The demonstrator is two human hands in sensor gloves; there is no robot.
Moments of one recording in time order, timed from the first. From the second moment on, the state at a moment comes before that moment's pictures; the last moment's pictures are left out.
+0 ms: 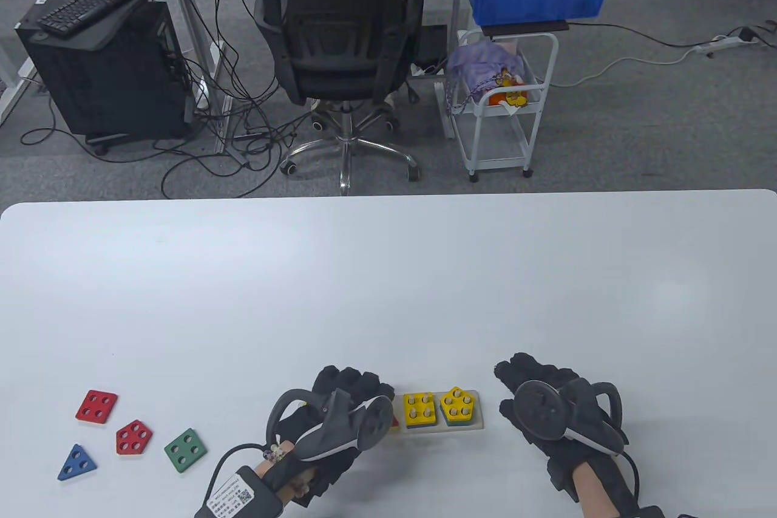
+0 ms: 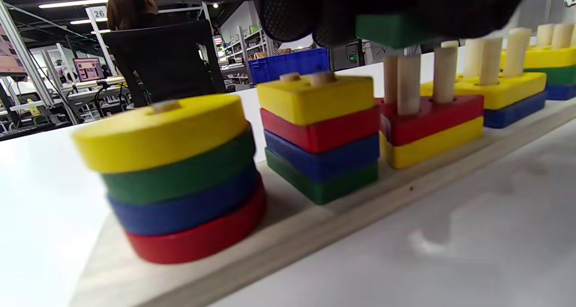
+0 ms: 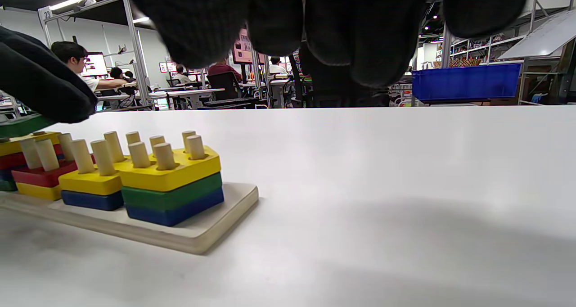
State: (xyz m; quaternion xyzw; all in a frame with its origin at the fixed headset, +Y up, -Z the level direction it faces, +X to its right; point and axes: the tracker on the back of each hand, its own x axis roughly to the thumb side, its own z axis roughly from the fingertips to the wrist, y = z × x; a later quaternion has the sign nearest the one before) left_hand -0.101 -0.720 -0.278 -0.04 -0.21 -0.09 0.97; right_hand 0.183 -0.701 -0.269 0.15 -0.01 0.99 0.05
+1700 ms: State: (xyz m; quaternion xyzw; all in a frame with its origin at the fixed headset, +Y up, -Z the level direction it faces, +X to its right) left_hand -0.289 -0.754 -0.290 -0.26 0.20 -0.29 0.90; right_hand 0.177 -0.703 -0.268 0.15 -0.01 0.99 0.05
